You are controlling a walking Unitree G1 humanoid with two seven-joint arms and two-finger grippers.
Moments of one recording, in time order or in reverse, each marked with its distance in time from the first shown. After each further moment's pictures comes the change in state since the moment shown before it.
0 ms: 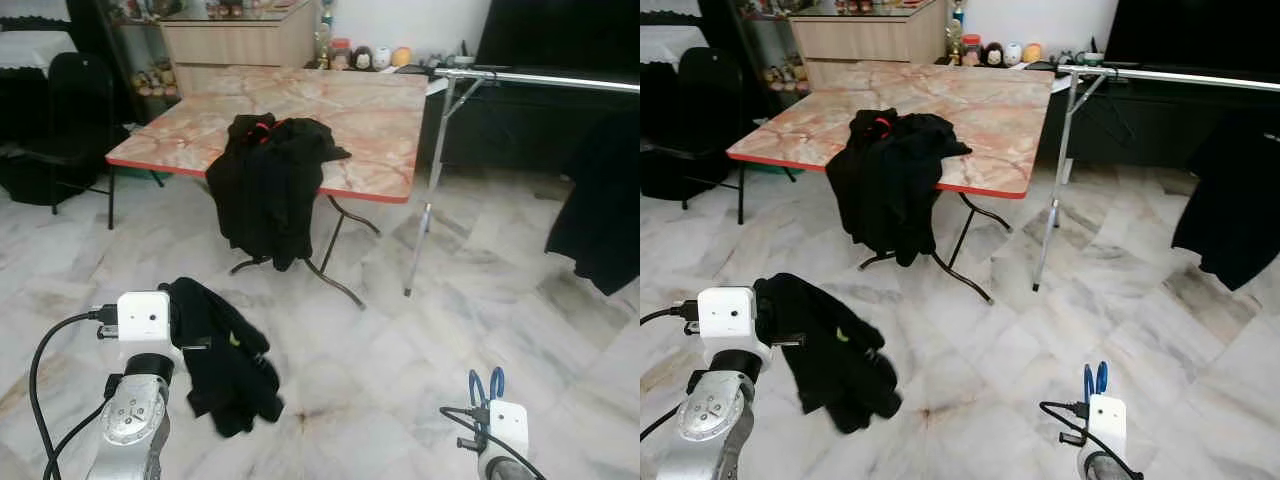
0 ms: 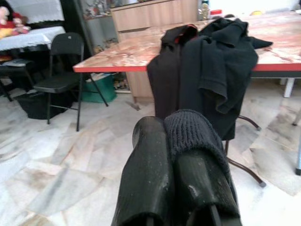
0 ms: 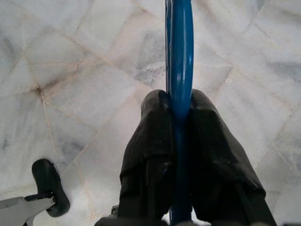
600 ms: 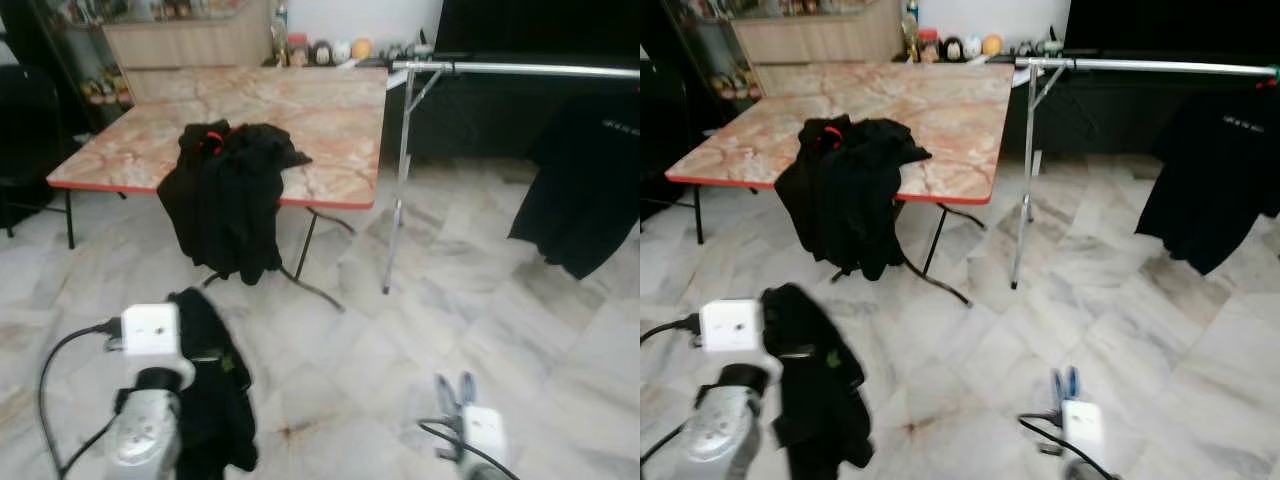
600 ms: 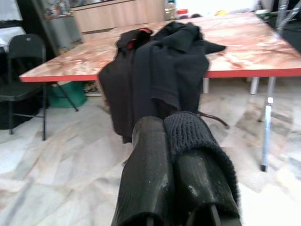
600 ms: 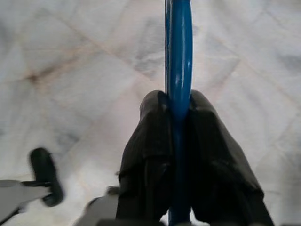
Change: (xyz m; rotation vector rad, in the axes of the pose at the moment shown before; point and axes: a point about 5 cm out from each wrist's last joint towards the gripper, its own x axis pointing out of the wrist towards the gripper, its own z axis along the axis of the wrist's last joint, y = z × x) left arm -0.017 -0.017 0.005 -0.041 -0.003 -0.047; right arm -0.006 0.004 -0.026 -0.076 0.059 0.055
